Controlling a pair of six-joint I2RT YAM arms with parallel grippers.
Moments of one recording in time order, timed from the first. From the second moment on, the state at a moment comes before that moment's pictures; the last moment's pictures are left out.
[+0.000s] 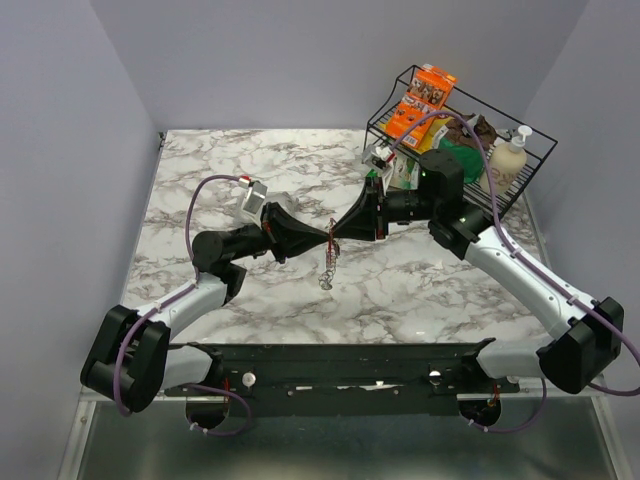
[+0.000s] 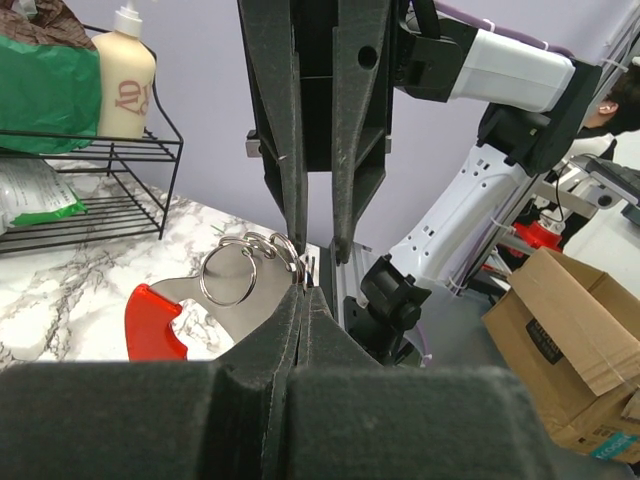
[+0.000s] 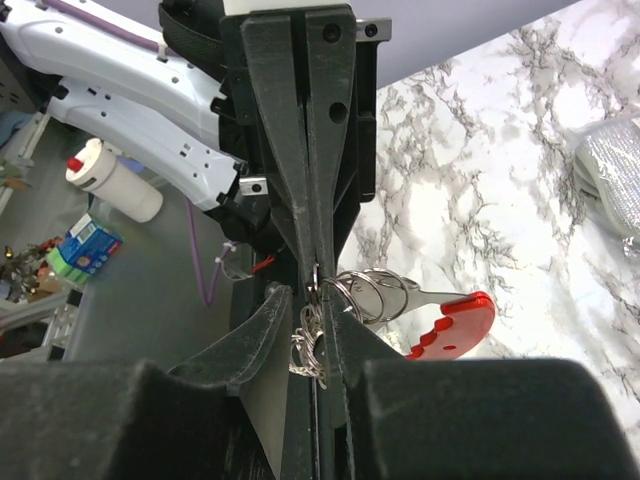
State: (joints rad) left arm -0.42 1.22 0.52 1.31 0.94 -0.91; right arm 0.59 1.30 1.17 -0.07 -0.98 0.25
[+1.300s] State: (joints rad) left arm -0.42 0.97 0.67 0.67 1.01 -0.34; right arm 0.63 1.34 1.20 -0.26 -0.90 0.13
